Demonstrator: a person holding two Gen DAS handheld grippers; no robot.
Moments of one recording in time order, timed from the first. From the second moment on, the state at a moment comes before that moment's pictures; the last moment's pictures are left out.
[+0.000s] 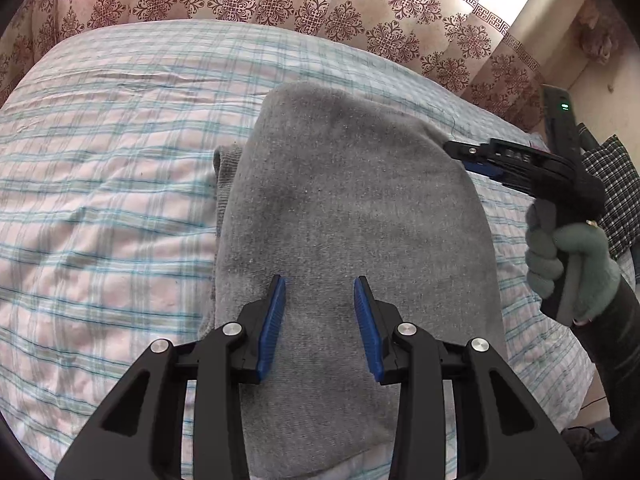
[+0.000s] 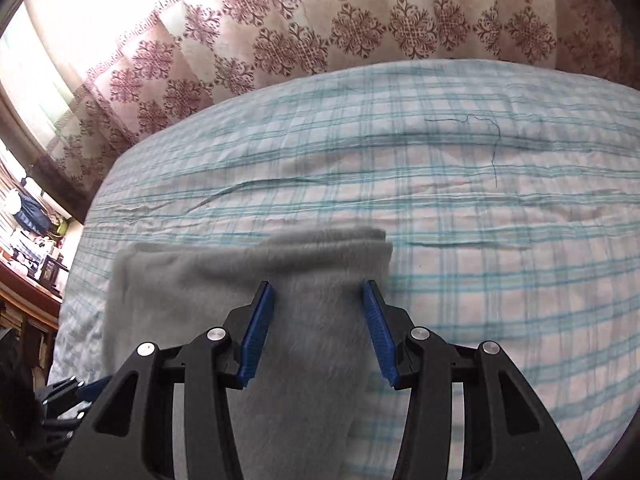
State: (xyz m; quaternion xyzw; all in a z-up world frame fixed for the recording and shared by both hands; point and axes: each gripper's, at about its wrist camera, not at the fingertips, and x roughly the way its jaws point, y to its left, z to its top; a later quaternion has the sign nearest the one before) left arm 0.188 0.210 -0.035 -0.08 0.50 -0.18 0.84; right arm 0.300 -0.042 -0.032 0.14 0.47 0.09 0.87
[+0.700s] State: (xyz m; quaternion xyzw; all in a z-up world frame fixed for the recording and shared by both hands) left arm 0.186 0.211 -0.035 -0.10 0.50 -0.19 0.84; right arm 0.290 -0.053 -0.010 0.11 0.44 0.07 0.89
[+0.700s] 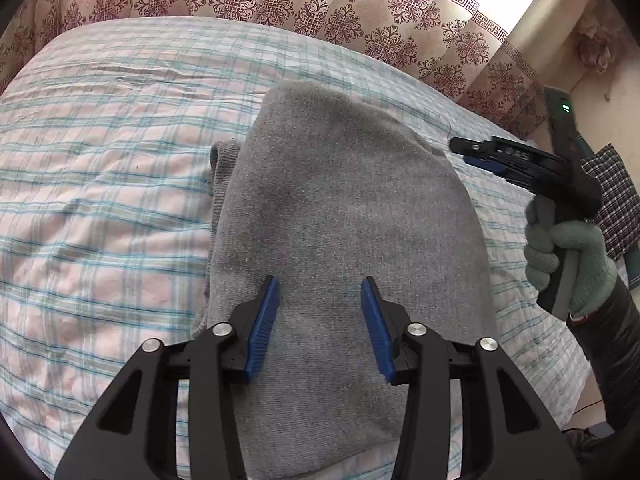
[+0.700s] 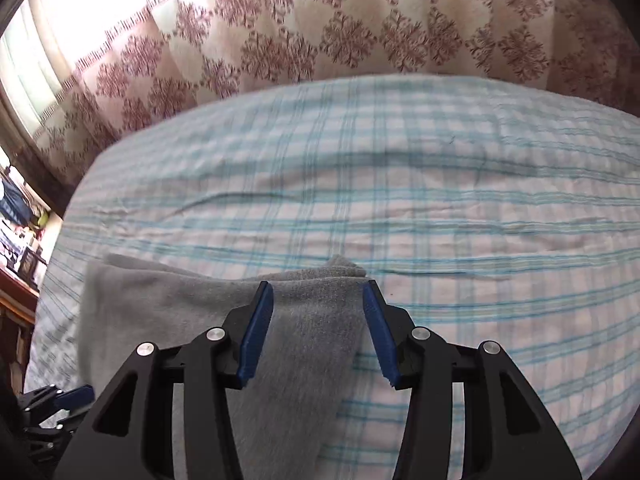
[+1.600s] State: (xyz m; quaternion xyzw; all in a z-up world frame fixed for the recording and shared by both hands) left arm 0.163 0.191 -0.026 -0.03 0.49 -0.14 0.86; right arm 0.145 0.002 -0.036 0.05 0.48 0.12 0.87
